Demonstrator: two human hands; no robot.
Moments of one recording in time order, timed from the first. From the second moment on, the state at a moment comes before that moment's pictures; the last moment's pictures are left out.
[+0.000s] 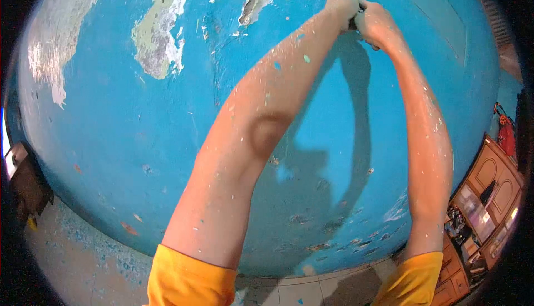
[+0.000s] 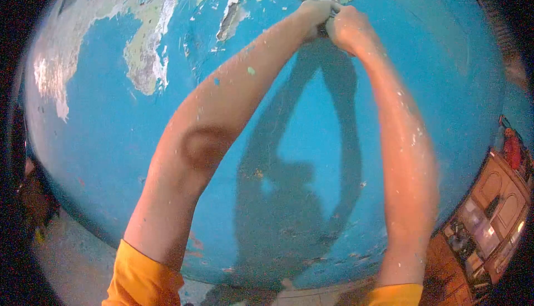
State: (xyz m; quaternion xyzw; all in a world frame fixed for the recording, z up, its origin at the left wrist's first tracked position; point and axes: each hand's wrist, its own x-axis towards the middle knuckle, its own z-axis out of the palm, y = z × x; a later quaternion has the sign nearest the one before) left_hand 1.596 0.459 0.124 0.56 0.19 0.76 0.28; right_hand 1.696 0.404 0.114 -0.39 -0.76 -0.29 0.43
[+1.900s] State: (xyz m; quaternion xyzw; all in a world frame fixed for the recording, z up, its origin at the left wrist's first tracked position) left_hand 1.433 0.363 0.067 0.63 0.57 0.24 -0.47; right_hand 1.639 0.451 0.073 -0.33 -0.74 -0.09 0.58
